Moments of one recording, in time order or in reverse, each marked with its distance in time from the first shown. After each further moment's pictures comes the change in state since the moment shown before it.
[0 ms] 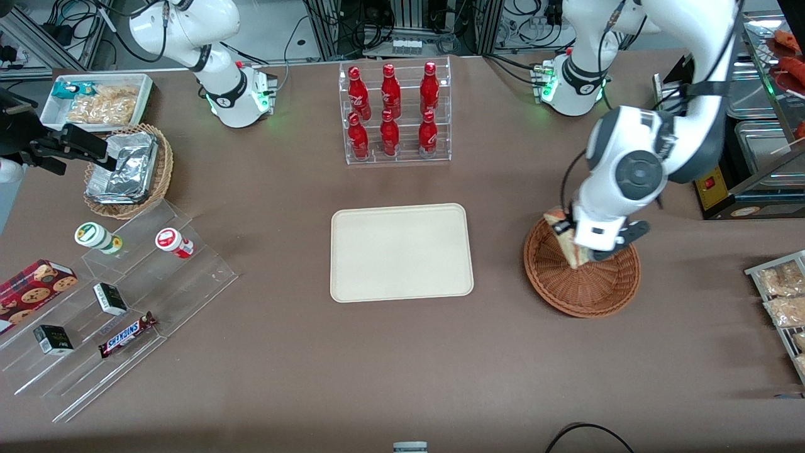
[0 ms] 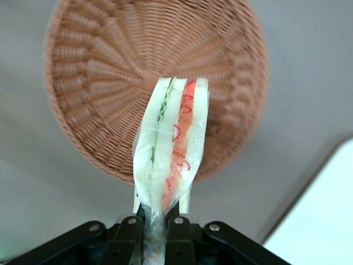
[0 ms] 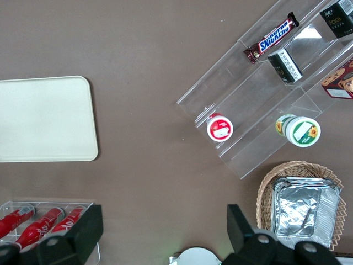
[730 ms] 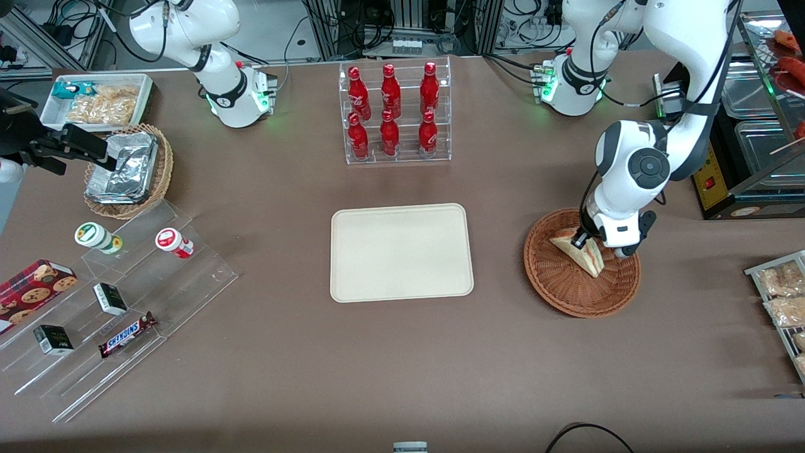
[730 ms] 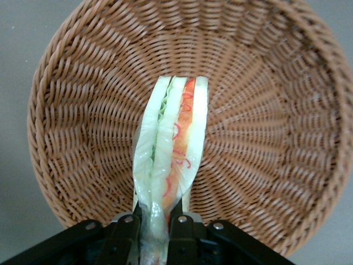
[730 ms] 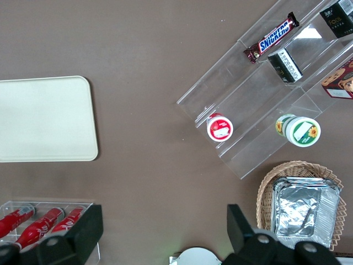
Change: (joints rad) arm 0.120 -0.010 0.038 -0.328 -0.003 0.518 -0.277
